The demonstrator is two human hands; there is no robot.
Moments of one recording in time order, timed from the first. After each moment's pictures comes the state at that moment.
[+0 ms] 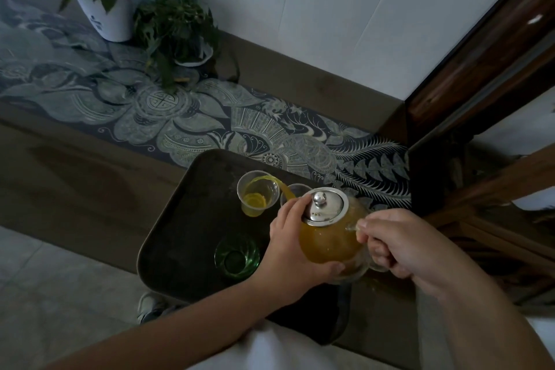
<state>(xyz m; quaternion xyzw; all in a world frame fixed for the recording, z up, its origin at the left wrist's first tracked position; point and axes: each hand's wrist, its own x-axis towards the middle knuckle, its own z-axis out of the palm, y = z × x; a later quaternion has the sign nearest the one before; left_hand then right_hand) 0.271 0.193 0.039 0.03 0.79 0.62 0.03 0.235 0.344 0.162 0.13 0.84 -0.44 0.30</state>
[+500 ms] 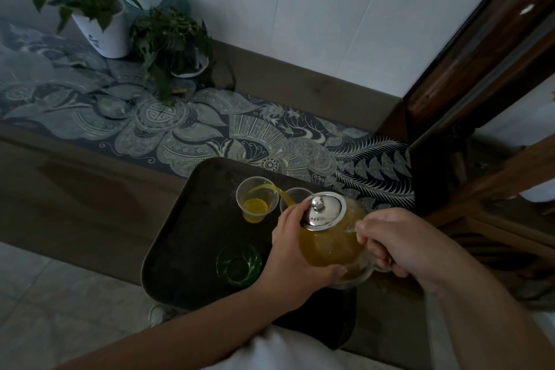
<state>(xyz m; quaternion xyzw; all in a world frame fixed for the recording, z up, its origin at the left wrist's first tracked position) 0.269 0.202 0.030 0.02 0.78 0.63 0.01 0.230 0.354 0.155 0.10 0.84 -0.43 0.30</state>
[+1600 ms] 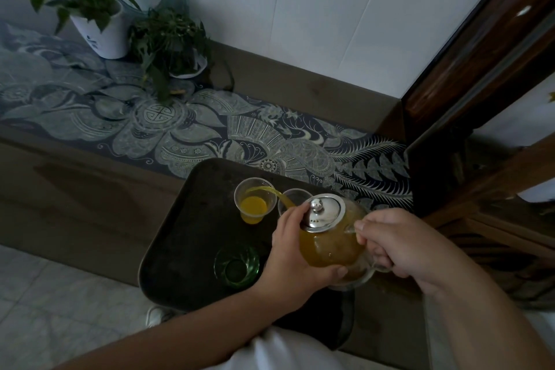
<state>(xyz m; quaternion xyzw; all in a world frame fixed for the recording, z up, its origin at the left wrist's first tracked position) 0.268 0.207 0.024 0.02 0.78 0.63 0.01 0.229 0.360 0.148 0.10 0.84 -0.46 0.28</state>
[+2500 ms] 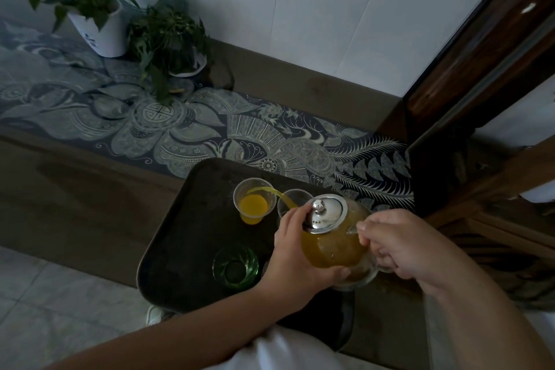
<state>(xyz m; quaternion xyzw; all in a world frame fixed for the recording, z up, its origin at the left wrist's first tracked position) 0.264 0.210 0.026 0.02 0.78 0.62 0.03 0.227 0.359 0.154 0.11 0.84 -0.44 0.28</state>
